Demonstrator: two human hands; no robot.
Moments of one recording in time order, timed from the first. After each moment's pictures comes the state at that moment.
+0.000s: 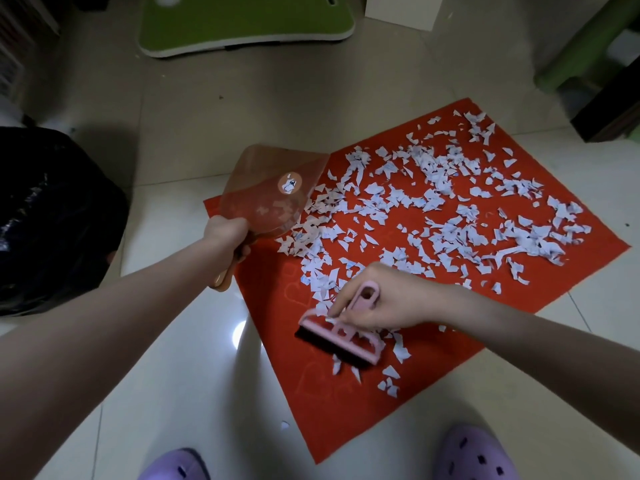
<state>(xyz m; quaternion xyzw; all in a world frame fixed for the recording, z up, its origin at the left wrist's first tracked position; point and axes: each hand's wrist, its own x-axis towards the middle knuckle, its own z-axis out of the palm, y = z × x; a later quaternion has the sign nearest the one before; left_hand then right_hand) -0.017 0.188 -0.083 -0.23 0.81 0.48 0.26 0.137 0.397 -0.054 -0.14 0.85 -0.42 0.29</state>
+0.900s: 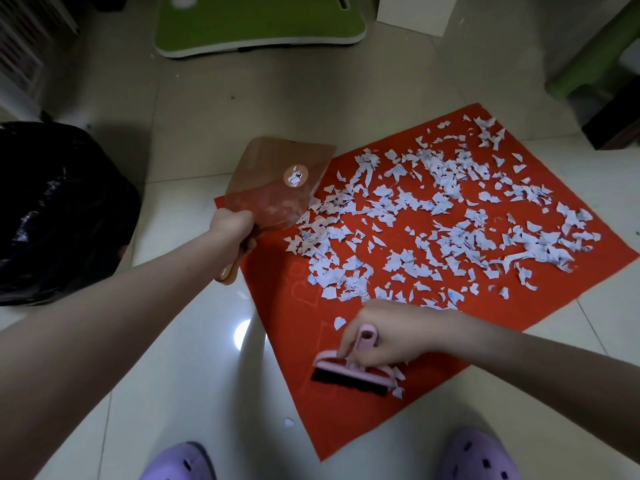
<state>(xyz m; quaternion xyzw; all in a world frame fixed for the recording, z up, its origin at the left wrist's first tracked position) -0.020 0.185 -0.076 -0.23 0.80 0.49 0.24 0.158 0.381 -0.066 -0.22 0.85 -0.32 0.36</state>
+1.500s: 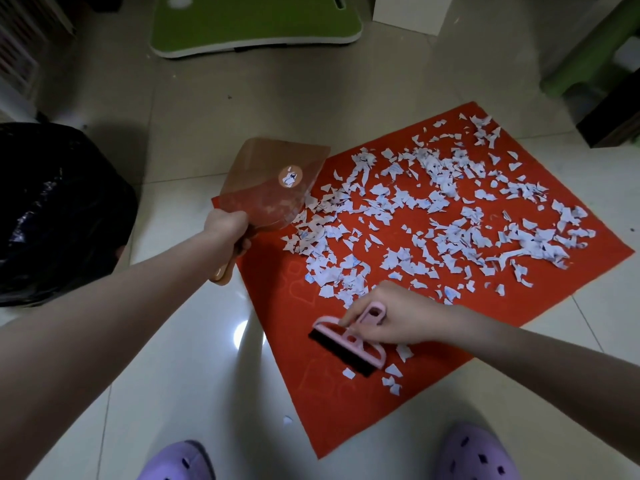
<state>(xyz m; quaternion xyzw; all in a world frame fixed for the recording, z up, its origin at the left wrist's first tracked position) -0.019 0.182 -0.075 -0.23 0.81 0.49 0.24 0.160 0.399 -0.079 -0.13 0.86 -0.40 0.28</state>
